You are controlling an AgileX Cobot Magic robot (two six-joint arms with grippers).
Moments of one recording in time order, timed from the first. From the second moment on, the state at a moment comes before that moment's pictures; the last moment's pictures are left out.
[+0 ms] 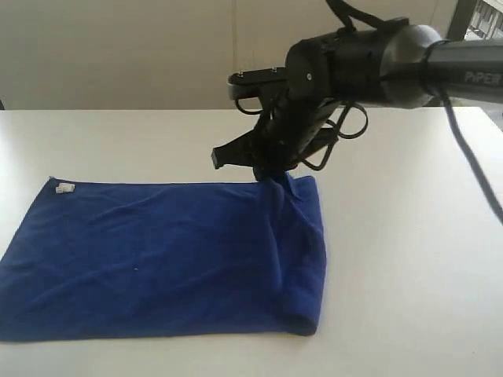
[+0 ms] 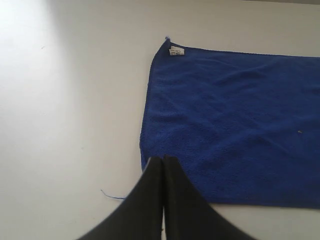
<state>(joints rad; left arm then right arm) -0.07 0.04 0.02 0.12 0.39 -0.21 0.43 1.97 -1.55 0.00 0.72 0.18</state>
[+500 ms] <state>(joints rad) -0.07 0.04 0.02 0.12 0.39 -0.21 0.55 2.13 -1.81 0.00 0.79 0.21</state>
